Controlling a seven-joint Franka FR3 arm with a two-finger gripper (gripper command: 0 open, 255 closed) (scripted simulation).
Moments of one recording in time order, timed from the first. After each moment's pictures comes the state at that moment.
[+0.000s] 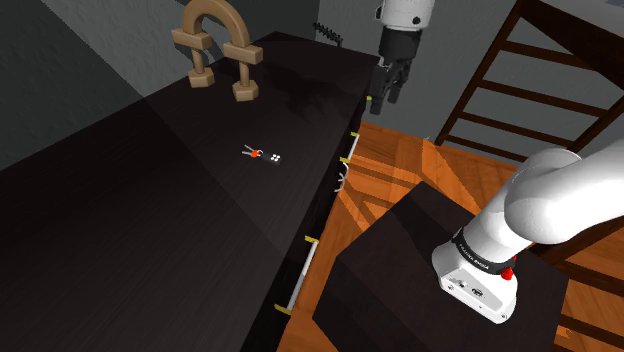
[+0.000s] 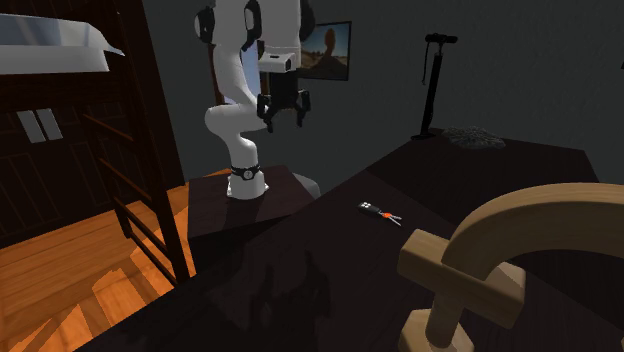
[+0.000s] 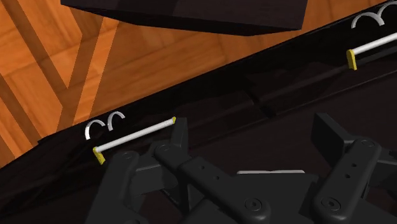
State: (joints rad) arm 0.06 -0.53 0.11 -2.33 0.10 1.68 -0.02
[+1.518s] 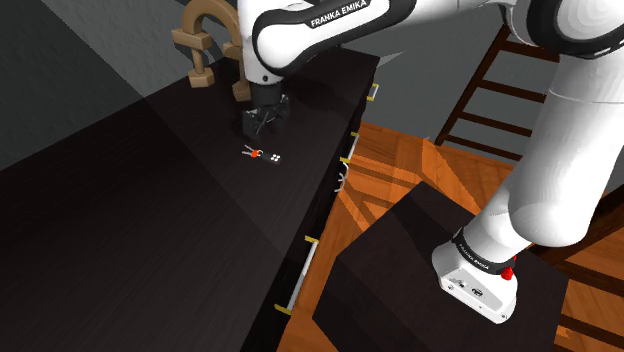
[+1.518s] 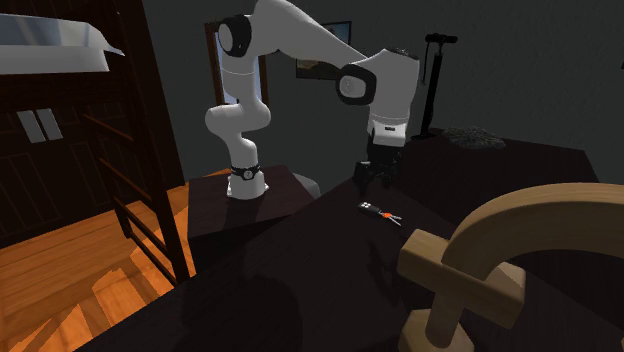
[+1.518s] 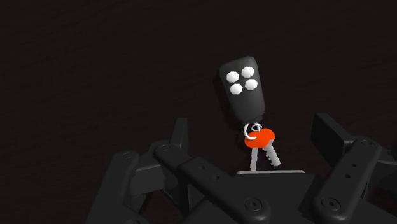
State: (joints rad) arm 0.18 0.31 0.28 -1.78 -0.06 1.99 0.27
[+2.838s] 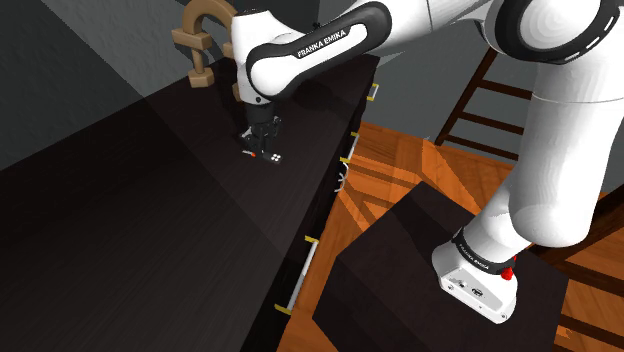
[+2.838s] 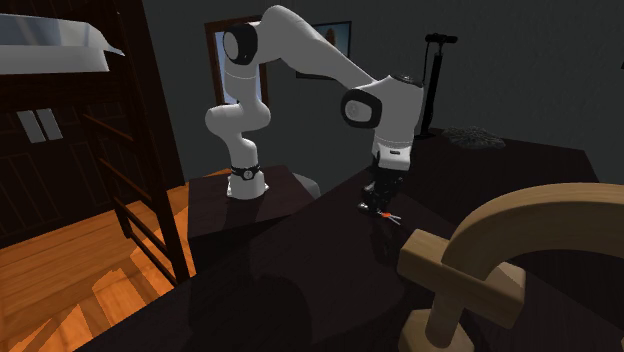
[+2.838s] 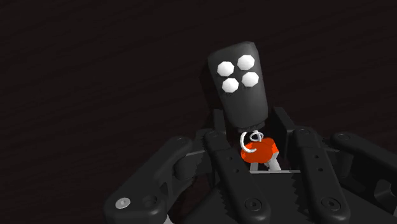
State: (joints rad) arm 0.20 0.41 0.27 -1.77 -0.10 2.08 0.30
